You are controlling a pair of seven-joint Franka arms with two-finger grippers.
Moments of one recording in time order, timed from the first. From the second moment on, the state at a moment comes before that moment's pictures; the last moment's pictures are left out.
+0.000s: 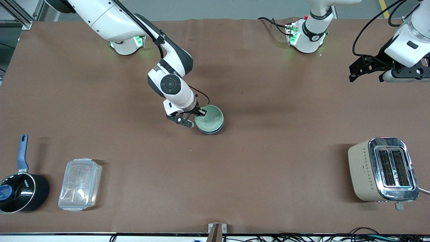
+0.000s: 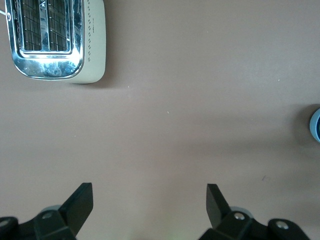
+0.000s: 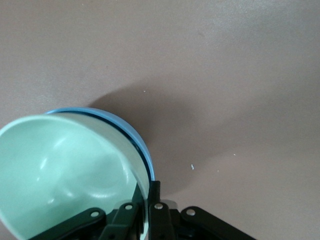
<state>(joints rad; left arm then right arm) -0.12 -0.15 -0.01 -1.77 0.00 1.63 -0.11 0.24 0.56 0.48 -1.87 -0.12 2.39 1.17</state>
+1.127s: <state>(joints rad) -0.12 -0.15 -0.01 -1.77 0.00 1.63 -0.11 0.07 0.12 0.25 -1.84 -0.13 1.90 0.50</state>
